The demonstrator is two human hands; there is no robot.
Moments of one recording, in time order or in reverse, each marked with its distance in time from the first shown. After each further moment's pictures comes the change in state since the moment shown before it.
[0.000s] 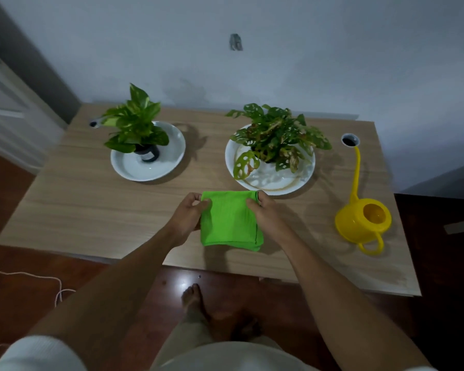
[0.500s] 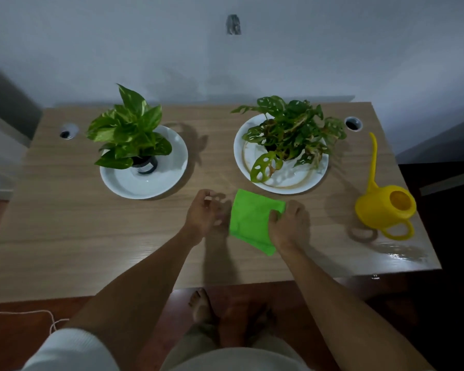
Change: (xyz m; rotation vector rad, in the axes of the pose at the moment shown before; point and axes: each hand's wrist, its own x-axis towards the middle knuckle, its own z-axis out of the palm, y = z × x) left_hand 0.087 -0.009 -0.051 0.132 -0.129 0.119; right_hand 0.023 0.026 0.070 -0.599 0.655 0.335
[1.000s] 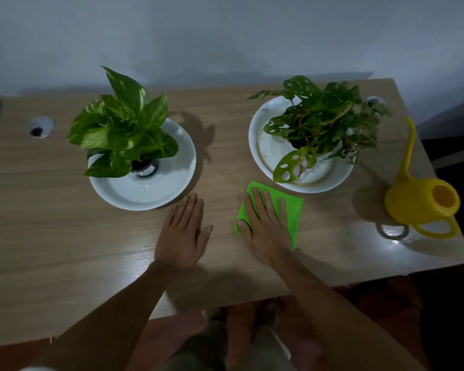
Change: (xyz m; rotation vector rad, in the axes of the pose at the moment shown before) left_hand 0.023 -0.068 -0.103 1.246 0.039 0.621; right_hand -0.011 -0.039 0.089 -0.488 -0.144 -0.643
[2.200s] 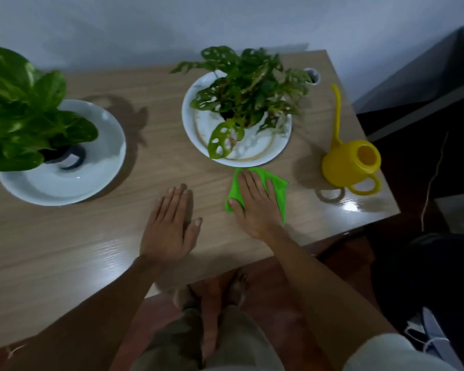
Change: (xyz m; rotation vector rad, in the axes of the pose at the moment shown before) left_hand 0.004 0.099 0.025 -0.018 0.002 0.135; right_hand -0.039 0.108 -0.002 0.043 0.033 0.142
